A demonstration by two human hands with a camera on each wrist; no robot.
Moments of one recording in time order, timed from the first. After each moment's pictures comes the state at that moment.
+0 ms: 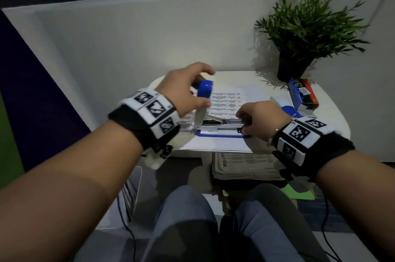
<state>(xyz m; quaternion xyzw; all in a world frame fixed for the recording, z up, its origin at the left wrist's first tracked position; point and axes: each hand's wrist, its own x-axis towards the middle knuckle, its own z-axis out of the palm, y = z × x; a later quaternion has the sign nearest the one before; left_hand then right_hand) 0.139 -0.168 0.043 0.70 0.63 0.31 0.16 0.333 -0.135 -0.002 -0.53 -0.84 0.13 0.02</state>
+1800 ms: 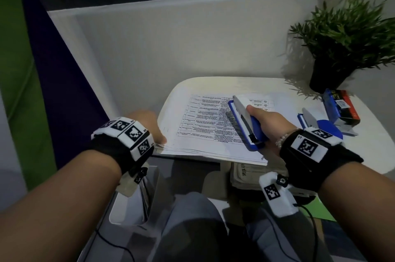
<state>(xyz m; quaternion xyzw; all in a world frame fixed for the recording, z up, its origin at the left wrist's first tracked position) 0.038 -0.196 0.016 0.50 0.85 -0.11 0.13 0.284 -0.118 -0.023 -0.57 -0.51 0.60 0.26</state>
